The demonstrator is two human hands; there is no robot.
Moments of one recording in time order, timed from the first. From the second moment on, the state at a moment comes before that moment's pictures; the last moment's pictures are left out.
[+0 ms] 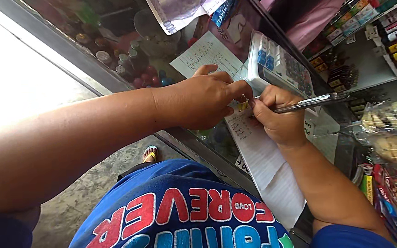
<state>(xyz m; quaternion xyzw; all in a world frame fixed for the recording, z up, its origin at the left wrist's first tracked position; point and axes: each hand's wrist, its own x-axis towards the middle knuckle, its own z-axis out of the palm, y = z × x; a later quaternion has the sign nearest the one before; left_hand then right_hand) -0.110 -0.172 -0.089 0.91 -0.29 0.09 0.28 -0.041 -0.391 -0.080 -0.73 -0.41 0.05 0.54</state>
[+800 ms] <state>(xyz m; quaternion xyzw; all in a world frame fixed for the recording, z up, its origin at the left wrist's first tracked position) -0.108 -0.171 -0.088 0.91 -0.29 0.07 0.28 -0.040 -0.390 -0.082 -0.75 -0.41 0.02 0.51</state>
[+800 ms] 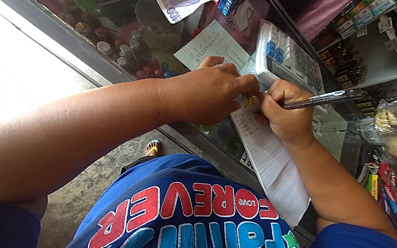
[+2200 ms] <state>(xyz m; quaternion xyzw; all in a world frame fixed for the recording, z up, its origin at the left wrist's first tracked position) -0.134 -0.362 -0.063 0.88 -0.44 -0.02 0.19 -0.145 -0.619 -0.046 -1.00 -0.06 -0.03 0.04</state>
